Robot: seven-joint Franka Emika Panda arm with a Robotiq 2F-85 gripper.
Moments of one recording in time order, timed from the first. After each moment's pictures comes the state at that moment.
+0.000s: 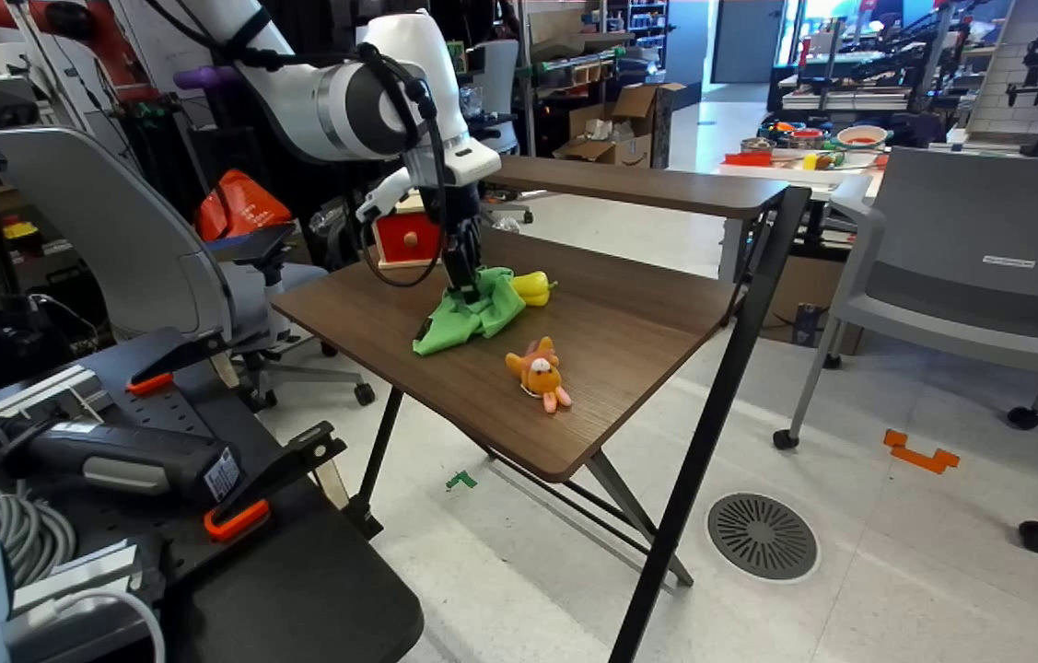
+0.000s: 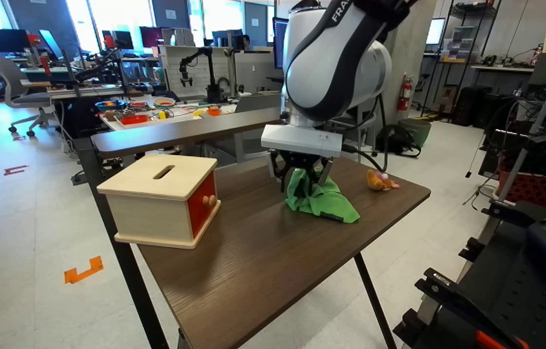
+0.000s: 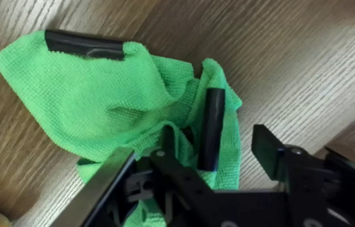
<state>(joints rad) 0.18 0.86 -0.07 -1.72 -0.07 2.69 1.02</state>
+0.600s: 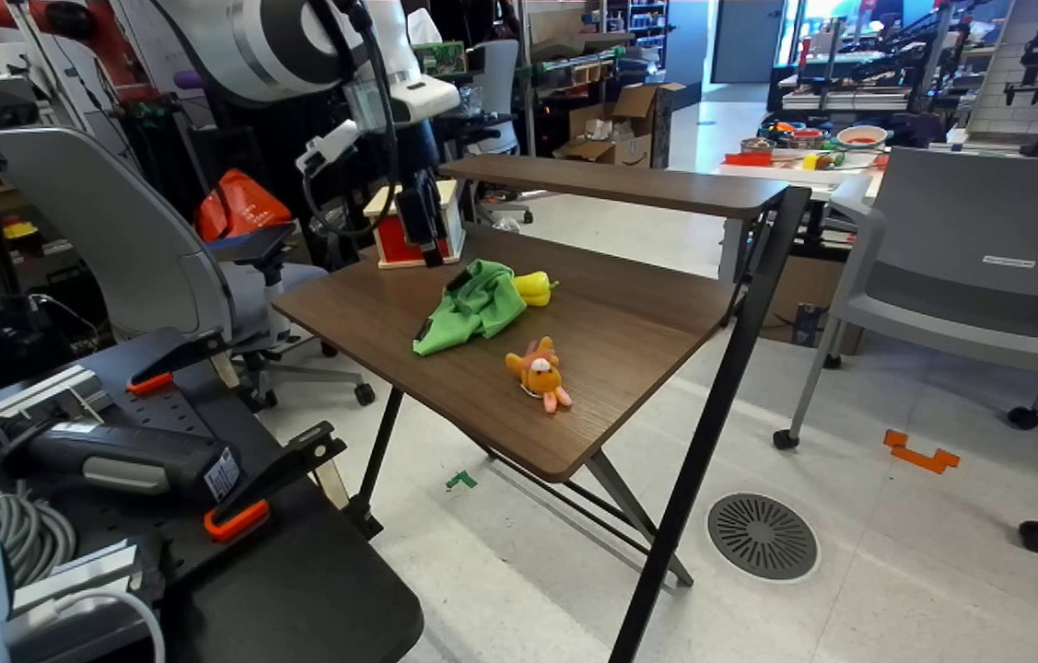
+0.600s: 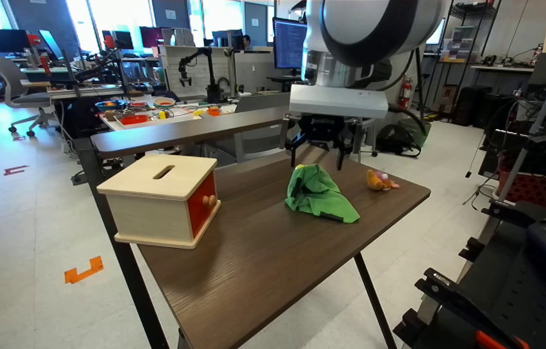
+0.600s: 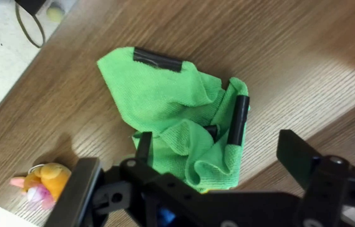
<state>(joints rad) 0.25 0.57 -0.12 -2.03 -0.08 2.71 0.91</state>
